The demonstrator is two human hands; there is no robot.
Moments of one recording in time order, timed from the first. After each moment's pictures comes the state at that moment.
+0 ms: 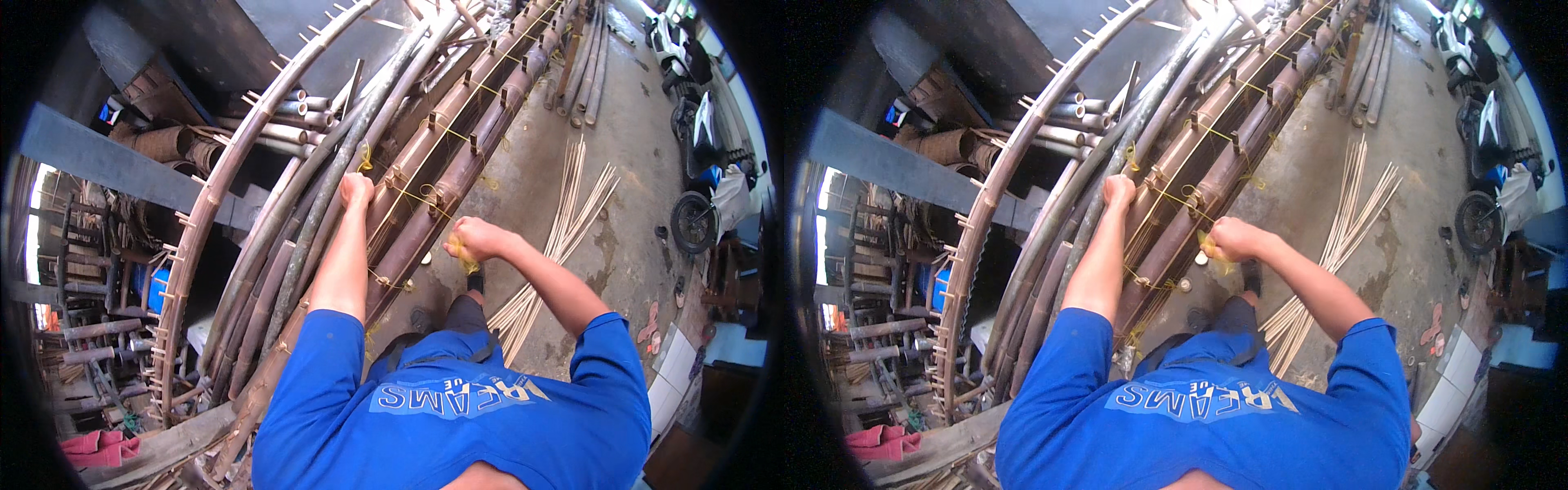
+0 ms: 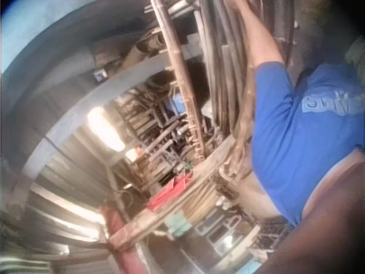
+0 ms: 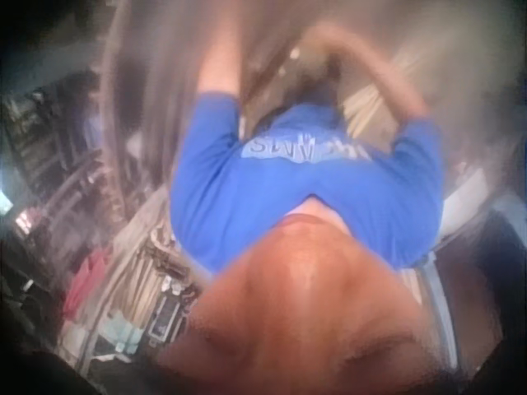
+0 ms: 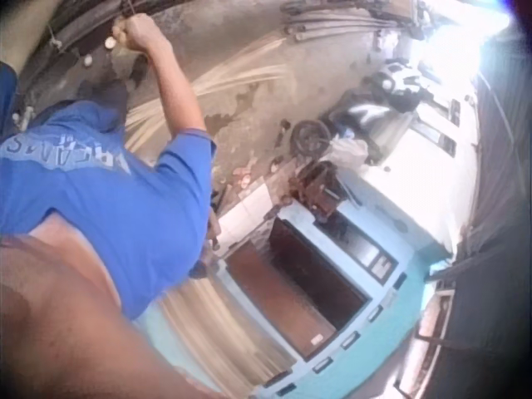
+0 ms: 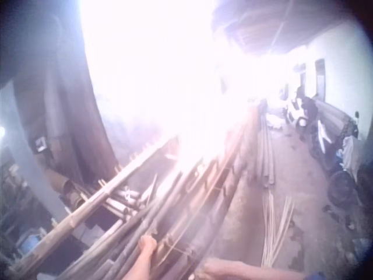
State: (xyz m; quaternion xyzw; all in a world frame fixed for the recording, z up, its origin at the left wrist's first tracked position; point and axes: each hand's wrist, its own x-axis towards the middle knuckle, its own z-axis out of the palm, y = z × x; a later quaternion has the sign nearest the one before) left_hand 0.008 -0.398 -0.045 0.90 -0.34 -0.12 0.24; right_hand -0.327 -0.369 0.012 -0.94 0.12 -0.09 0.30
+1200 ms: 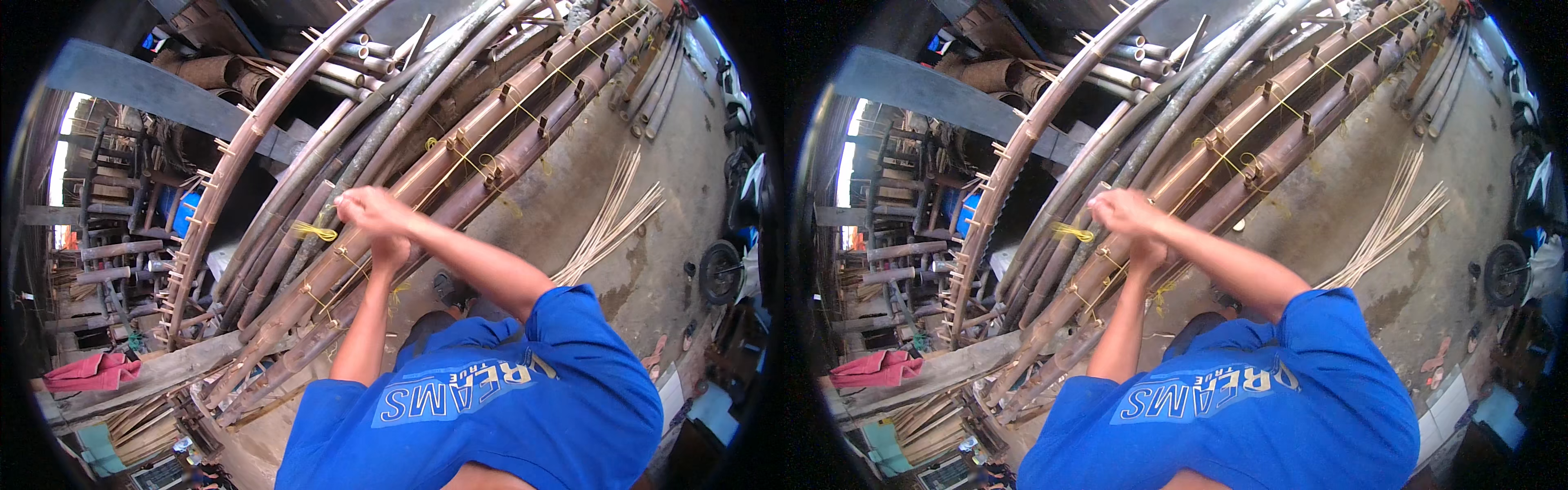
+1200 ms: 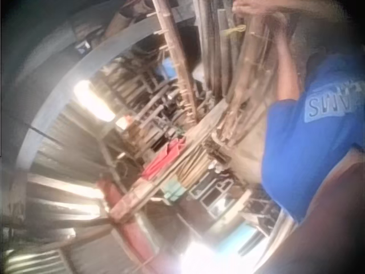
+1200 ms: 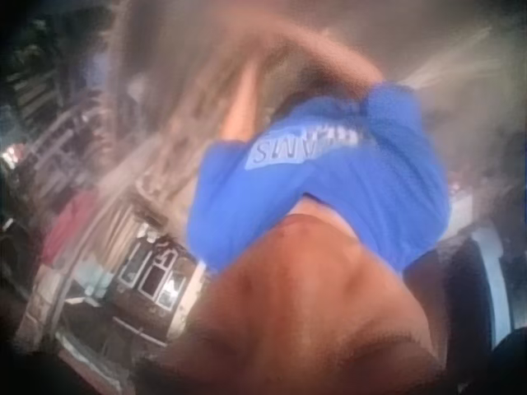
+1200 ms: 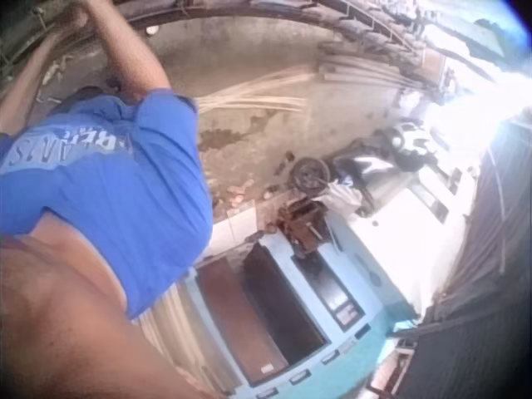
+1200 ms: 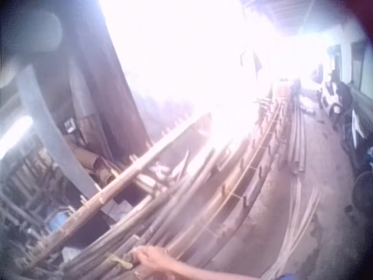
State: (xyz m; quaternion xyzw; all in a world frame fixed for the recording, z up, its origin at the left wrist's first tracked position) left_hand -0.048 -0.146 -0.045 0.74 -0.49 -0.11 0.44; right_hand -0.087 -0.260 0.088 -0.76 0.11 -0.14 0.63
